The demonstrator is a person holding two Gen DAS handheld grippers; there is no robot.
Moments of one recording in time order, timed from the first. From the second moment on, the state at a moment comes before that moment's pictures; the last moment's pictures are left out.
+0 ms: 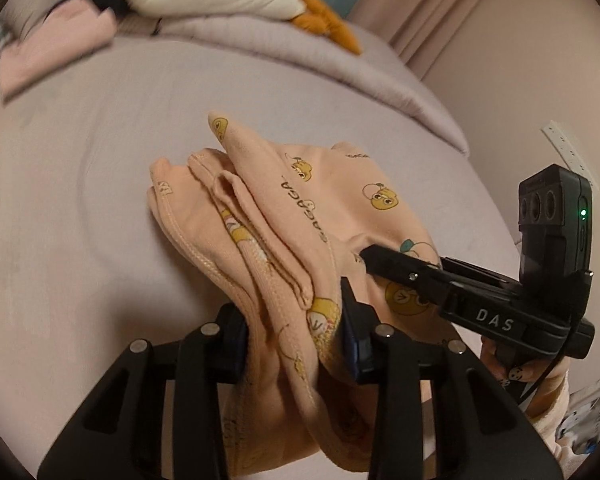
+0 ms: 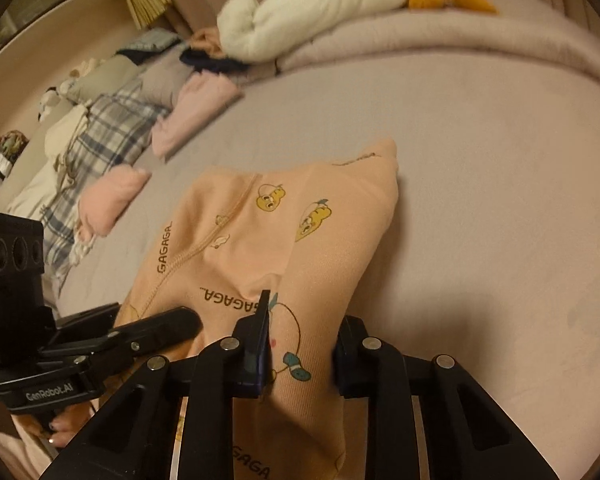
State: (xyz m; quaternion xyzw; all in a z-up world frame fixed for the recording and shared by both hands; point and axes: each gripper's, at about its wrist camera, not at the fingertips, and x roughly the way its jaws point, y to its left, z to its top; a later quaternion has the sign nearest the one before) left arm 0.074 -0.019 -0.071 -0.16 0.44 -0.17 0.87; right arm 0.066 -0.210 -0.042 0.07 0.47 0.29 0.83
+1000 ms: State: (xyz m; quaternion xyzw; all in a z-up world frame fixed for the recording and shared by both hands) left arm 0.048 -0.020 -0.008 -0.09 0.37 -0.11 0.92; right arm 0.043 -0.258 0.018 0.04 0.39 0.16 0.90
